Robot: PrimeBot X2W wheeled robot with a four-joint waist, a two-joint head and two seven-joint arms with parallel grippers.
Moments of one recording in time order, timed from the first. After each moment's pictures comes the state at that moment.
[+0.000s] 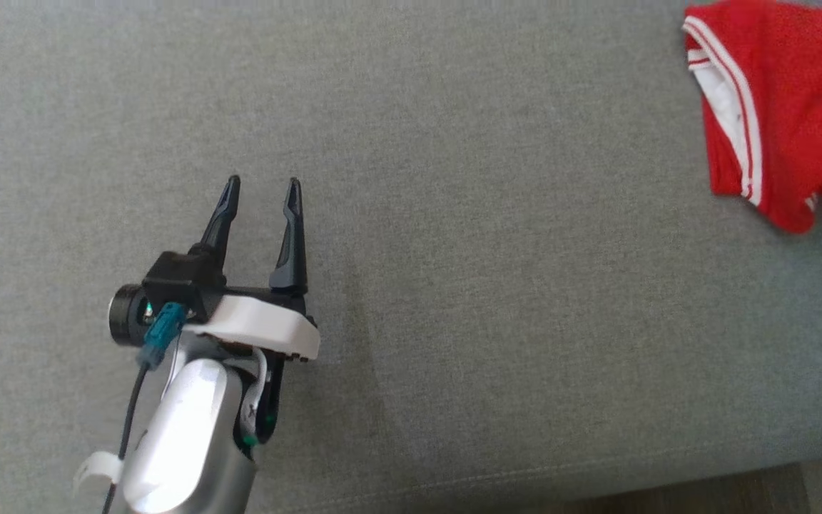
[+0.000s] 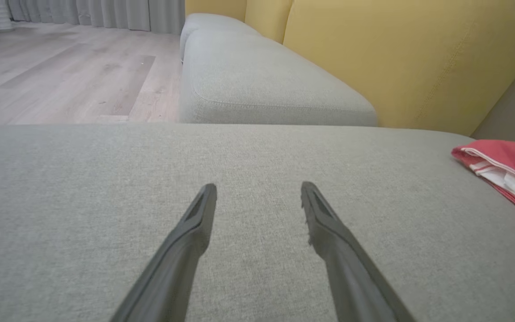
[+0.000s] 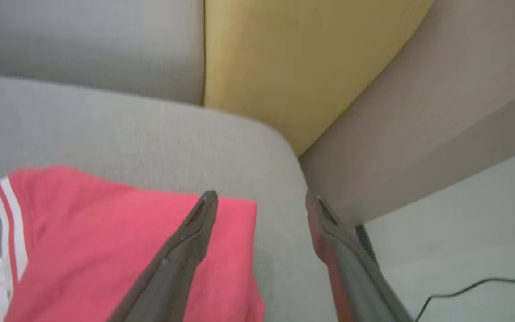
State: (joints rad) left arm -0.29 0.04 -0.31 0.23 -0.22 0.10 -0.25; right arm -1.02 -0.76 0.47 0.87 0.47 0.12 0.29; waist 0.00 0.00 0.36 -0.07
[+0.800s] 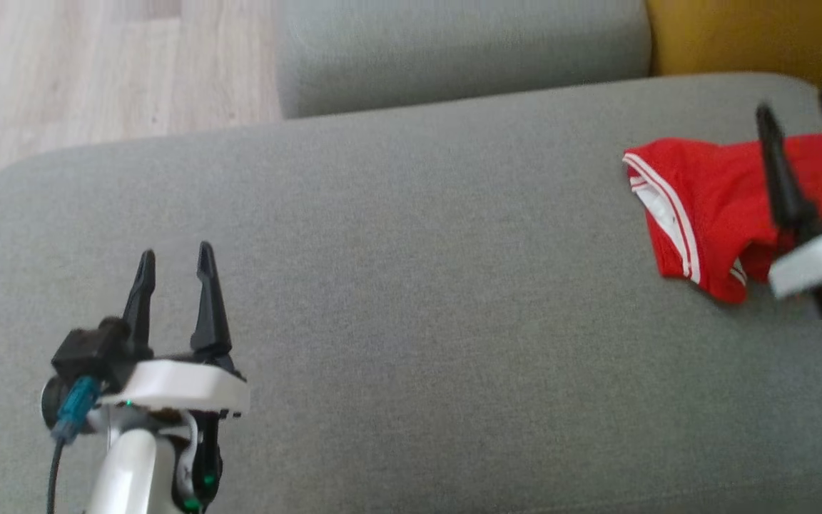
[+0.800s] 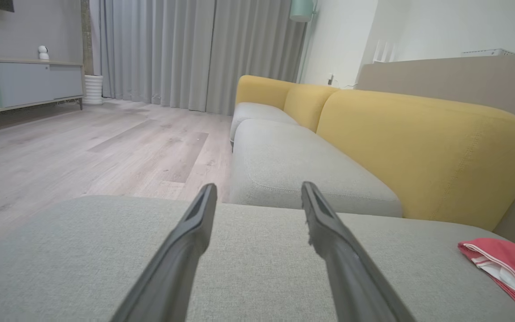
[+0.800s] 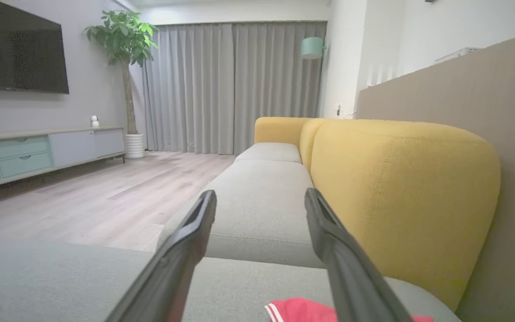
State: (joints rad) left arm -0.11 0.05 -0.11 0.17 -0.24 0.06 -0.25; right arm -0.44 -0.52 0.29 0.35 0.53 0.12 -0.18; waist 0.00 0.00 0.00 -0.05
